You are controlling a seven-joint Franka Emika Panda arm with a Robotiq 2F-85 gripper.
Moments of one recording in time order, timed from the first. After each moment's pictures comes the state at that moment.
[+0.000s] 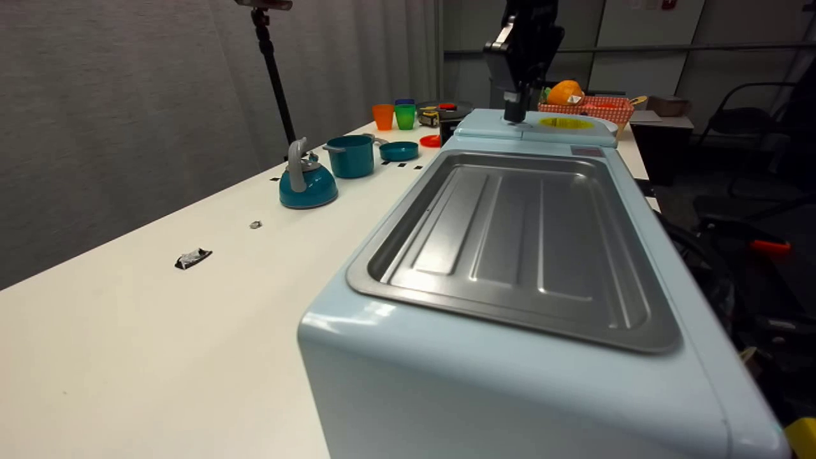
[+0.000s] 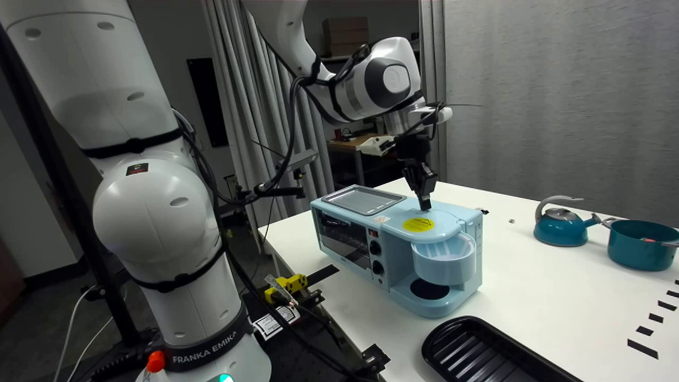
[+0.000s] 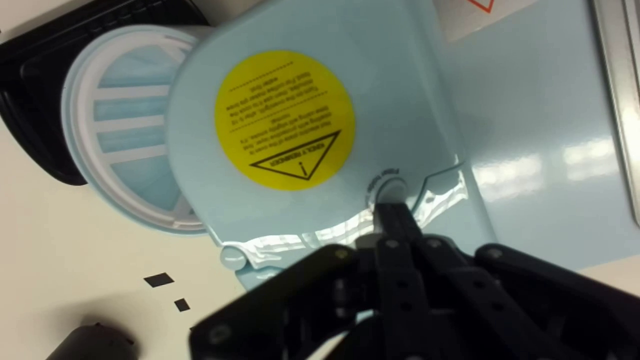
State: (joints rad) arm 0.03 -0.08 0.07 -2.47 -0.23 2.45 0.58
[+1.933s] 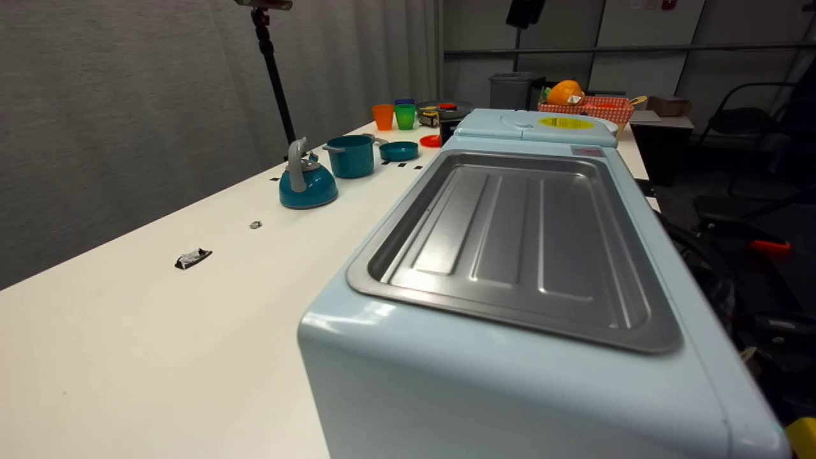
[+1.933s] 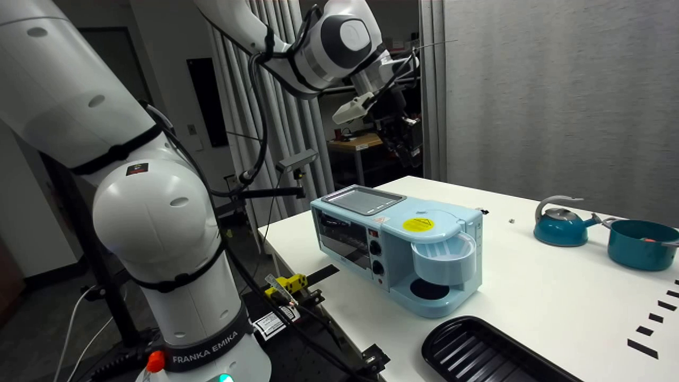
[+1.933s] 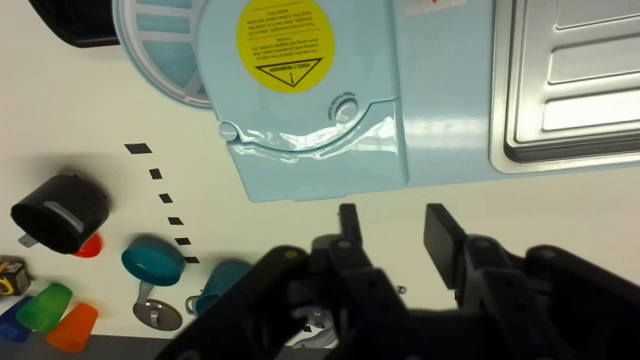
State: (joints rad) arm 0.03 -0.37 0.15 -2.55 -0.23 2.45 0.39
